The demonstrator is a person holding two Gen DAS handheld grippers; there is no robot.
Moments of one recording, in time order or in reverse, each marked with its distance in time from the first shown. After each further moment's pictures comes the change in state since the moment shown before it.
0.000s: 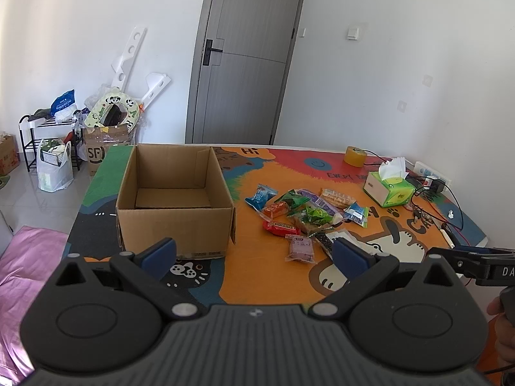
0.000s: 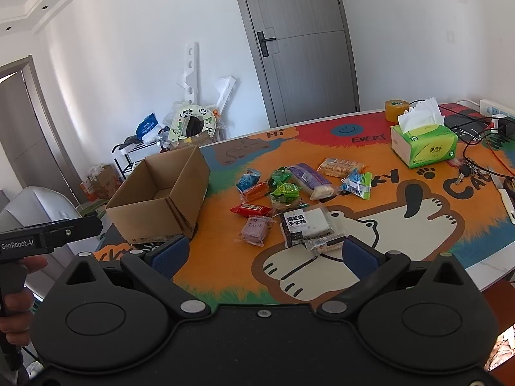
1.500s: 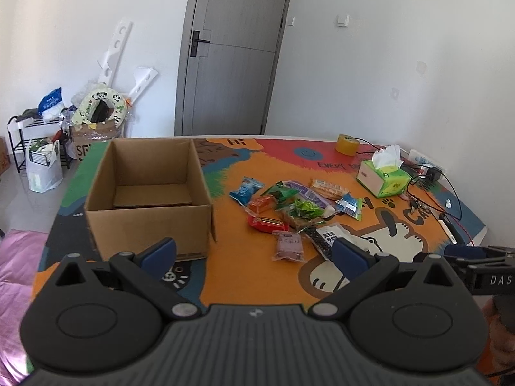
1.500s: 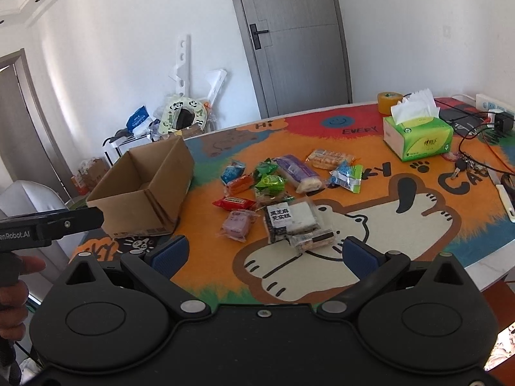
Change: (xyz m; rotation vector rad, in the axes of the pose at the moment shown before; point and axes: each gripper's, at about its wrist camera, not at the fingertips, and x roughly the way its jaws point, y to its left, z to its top) left arm 0.033 -0.016 0.002 0.028 0.040 -0.029; right arm 0.023 -0.016 -0.005 -0.007 0.026 -0.026
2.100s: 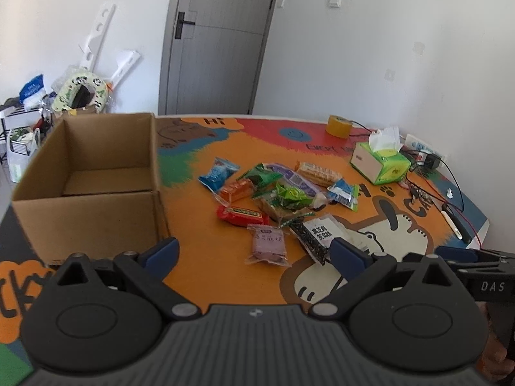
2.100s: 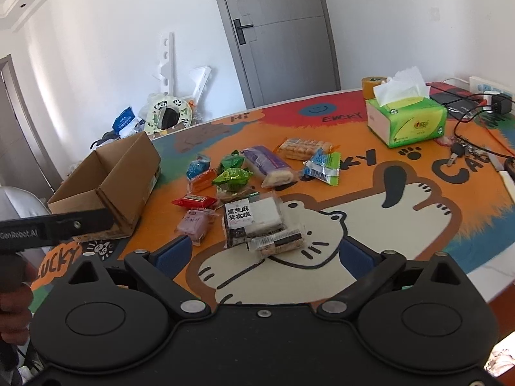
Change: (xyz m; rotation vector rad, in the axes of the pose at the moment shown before) left arm 0.078 -0.024 -0.007 0.006 0.060 -0.046; right arm 0.049 -0.045 -0.009 0.027 0.006 -0.021
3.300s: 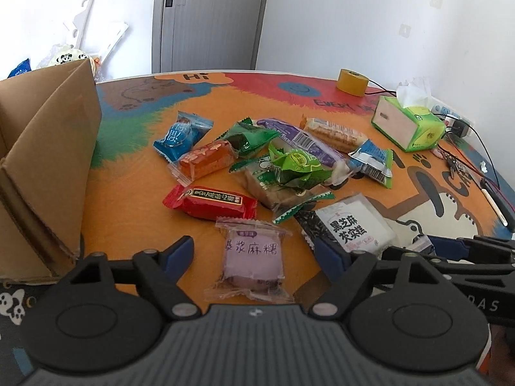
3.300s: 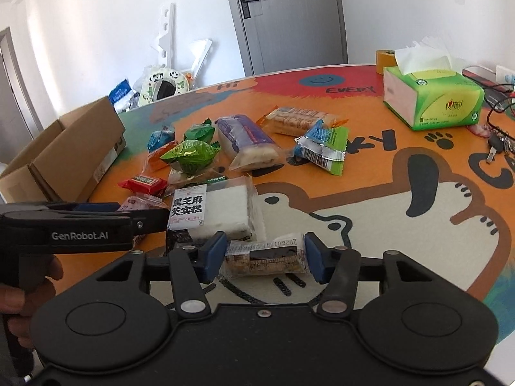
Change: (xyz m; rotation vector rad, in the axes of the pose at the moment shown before) left arm 0.128 -0.021 -0.009 0.024 0.102 0.033; right arm 0.096 -0.031 0.001 -0.058 0.076 0.001
